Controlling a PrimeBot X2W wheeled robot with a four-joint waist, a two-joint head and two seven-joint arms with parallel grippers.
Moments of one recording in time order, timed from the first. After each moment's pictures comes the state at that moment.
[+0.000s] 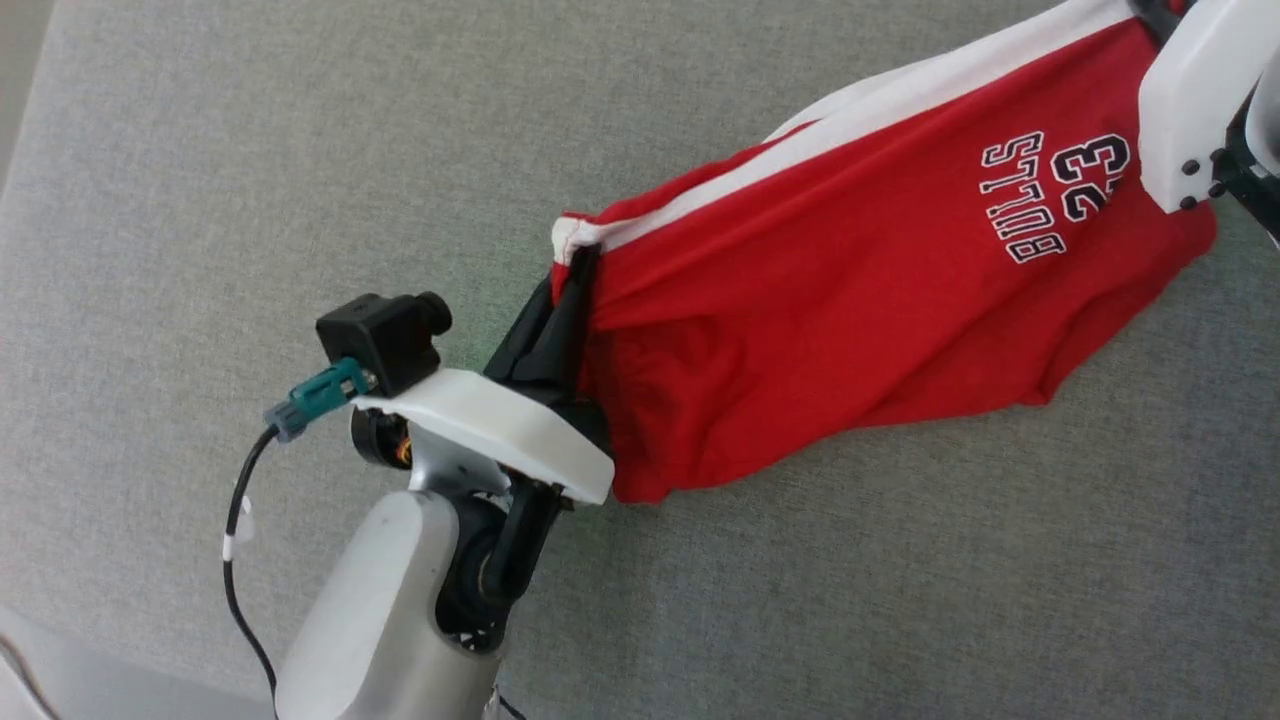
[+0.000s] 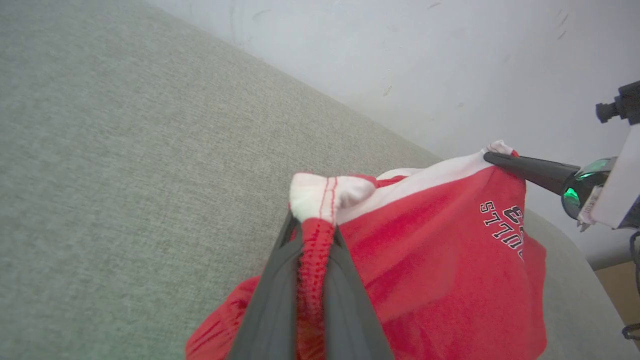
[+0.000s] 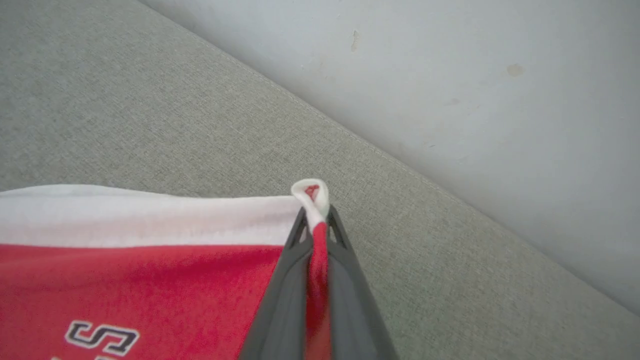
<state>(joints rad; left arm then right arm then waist) -0.38 0.11 -0.36 -0.02 -0.69 0.09 0.02 -0.90 -0.43 0.24 0.26 0.28 0.13 0.63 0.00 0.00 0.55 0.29</state>
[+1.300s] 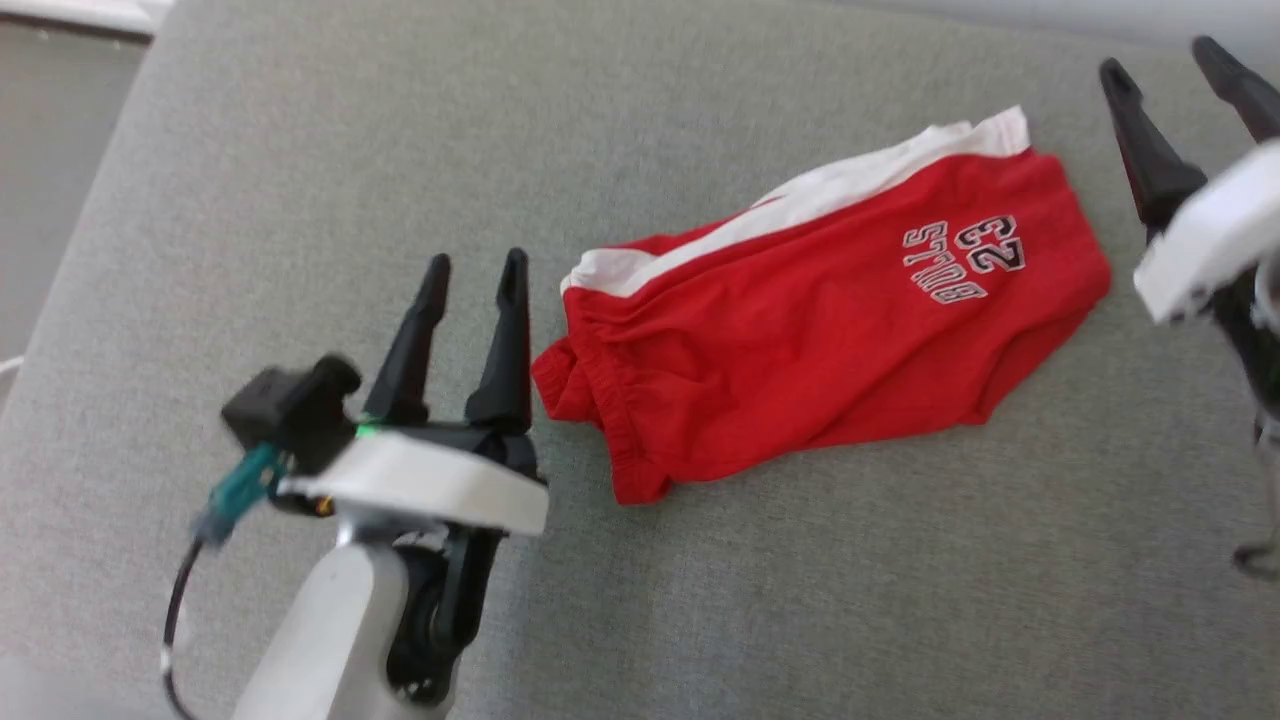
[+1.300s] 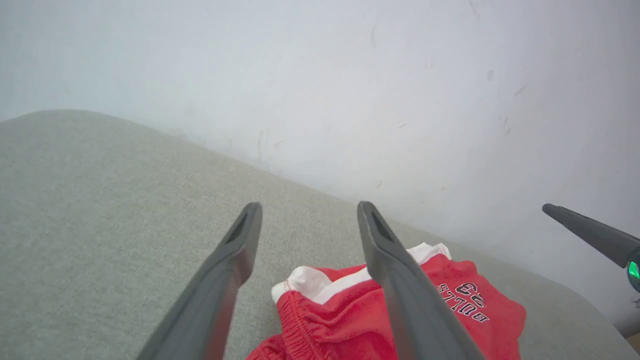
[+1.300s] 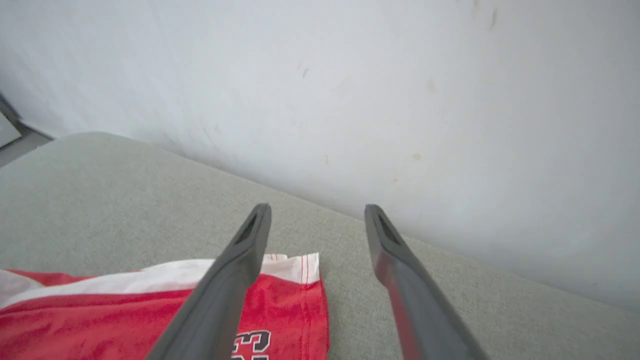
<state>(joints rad) -0.28 0.17 -0.33 -0.09 -0.62 0.16 -0.13 -0.62 -0.34 0.05 0.15 0.33 0.13 0.30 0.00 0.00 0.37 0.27</state>
